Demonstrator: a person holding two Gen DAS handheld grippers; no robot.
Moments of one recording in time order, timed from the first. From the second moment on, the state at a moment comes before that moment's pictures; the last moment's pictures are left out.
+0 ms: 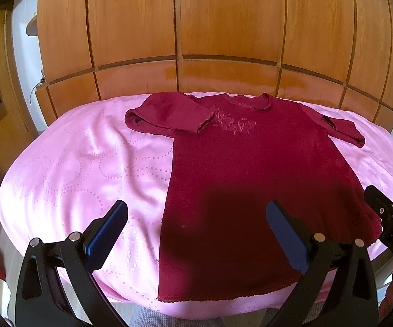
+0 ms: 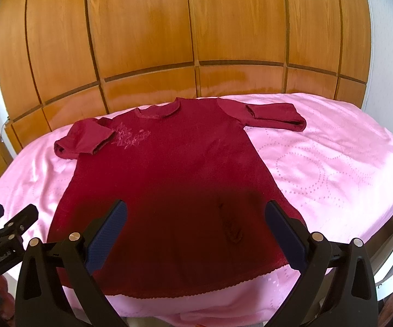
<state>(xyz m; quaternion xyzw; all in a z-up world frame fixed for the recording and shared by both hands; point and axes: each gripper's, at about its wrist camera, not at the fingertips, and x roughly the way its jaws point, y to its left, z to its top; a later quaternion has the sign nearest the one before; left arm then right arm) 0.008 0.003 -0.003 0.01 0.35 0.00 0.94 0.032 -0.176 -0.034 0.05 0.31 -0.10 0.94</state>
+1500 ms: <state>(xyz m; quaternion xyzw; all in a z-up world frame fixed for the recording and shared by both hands) 0.053 0.074 -0.085 -0.16 0.43 -0.12 0.88 0.041 -0.355 -0.083 0.28 0.37 -0.10 0.88</state>
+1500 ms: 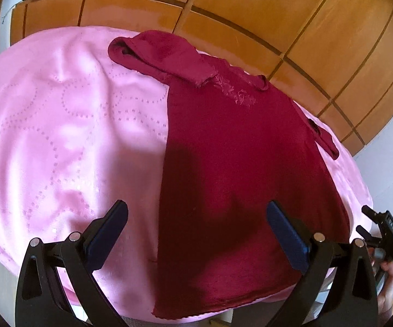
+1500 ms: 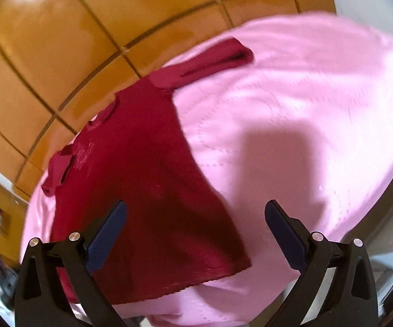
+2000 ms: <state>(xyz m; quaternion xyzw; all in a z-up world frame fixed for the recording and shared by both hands) 0.033 0.075 -0.110 -0.19 0.44 -0.21 0.85 0.024 -0.390 -0.122 0.41 0.38 0.00 0.83</state>
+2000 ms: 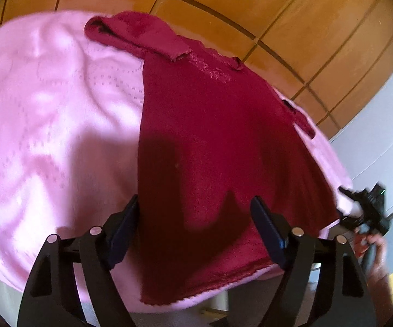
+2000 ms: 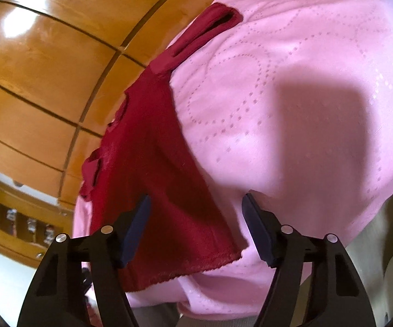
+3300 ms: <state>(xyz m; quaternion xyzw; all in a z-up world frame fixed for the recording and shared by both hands) 0.021 0.111 -0.095 -0.17 0.47 -0.15 0.86 0.000 -0.379 -0.124 0.35 0.41 -0.07 0.84</state>
